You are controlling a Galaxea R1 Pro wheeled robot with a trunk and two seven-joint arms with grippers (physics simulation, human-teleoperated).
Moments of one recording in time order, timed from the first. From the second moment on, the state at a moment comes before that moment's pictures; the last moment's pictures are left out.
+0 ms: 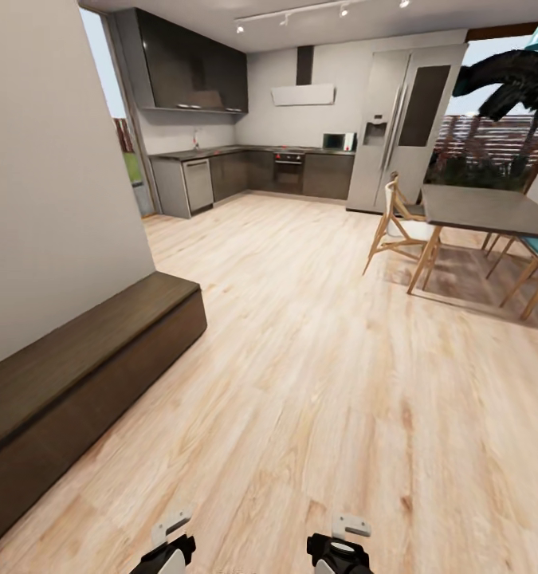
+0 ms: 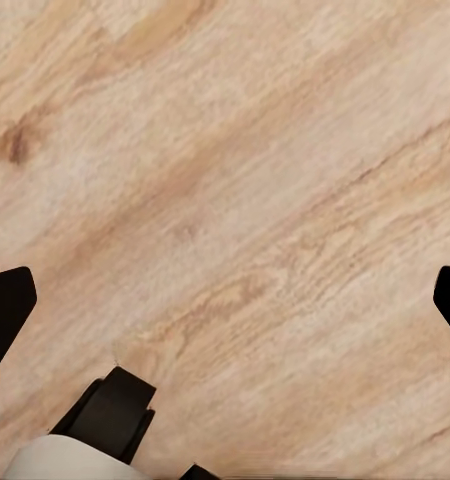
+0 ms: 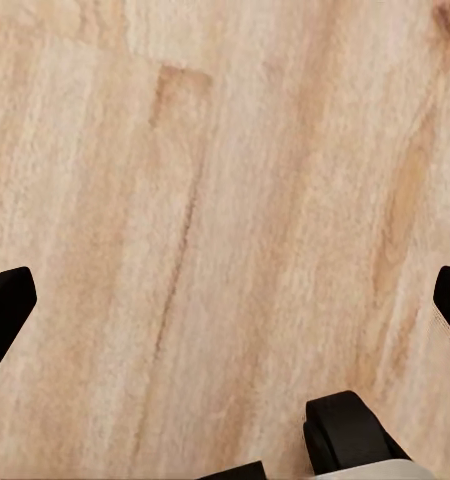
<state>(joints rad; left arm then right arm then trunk) -0.42 -0.07 -0.19 -0.36 0.63 0.10 0.46 -0.38 0.07 0.67 -0.59 -0.82 0.17 -0.64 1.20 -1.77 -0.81</state>
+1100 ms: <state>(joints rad) -0.42 -0.07 -0.19 -0.36 0.63 0.10 0.46 -0.38 0.07 0.67 -0.59 -0.82 0.17 -0.64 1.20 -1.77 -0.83</state>
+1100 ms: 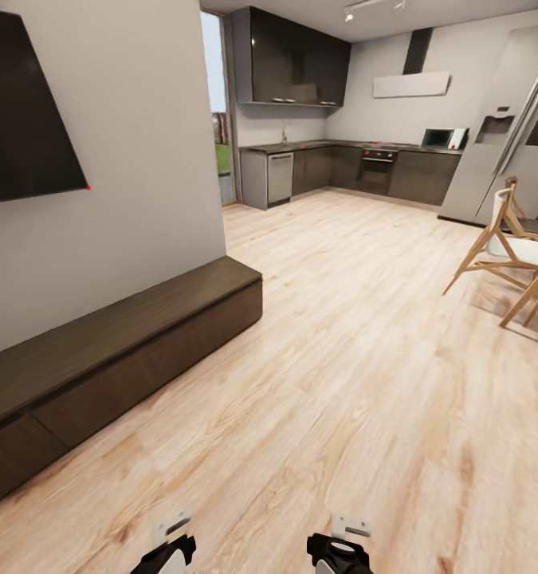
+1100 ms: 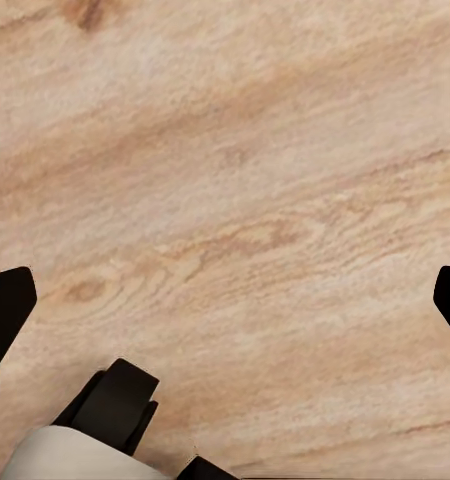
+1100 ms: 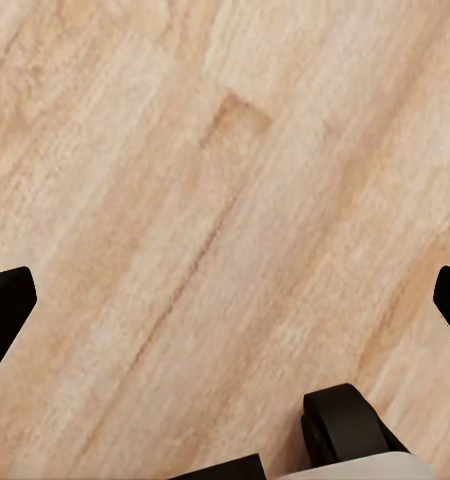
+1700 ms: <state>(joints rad) -0.42 -0.07 -0.19 -0.36 0.63 0.10 0.46 -0.38 0.07 0.69 -0.59 -0.81 0.17 -0.64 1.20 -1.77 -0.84</state>
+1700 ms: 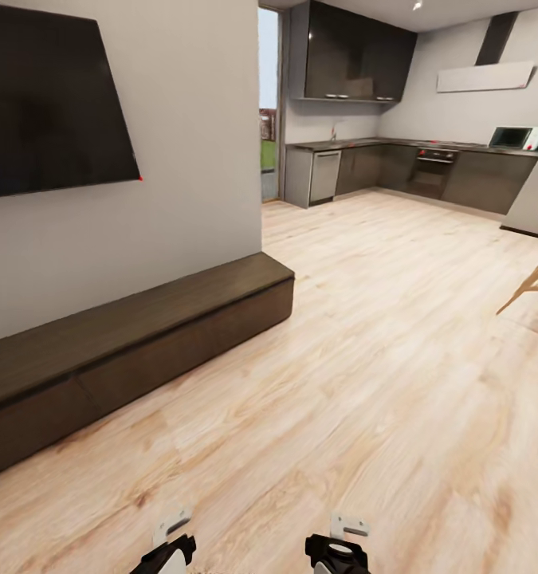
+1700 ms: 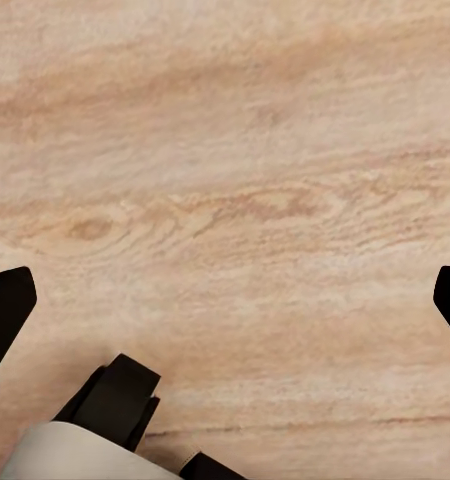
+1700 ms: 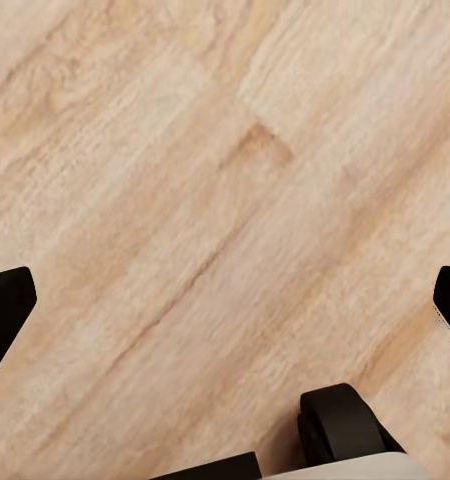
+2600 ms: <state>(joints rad) -0.42 -0.07 -0.19 -0.36 0.63 0.09 0.46 -0.38 0.07 0.69 -0.59 -0.81 0.17 -0.64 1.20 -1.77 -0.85</state>
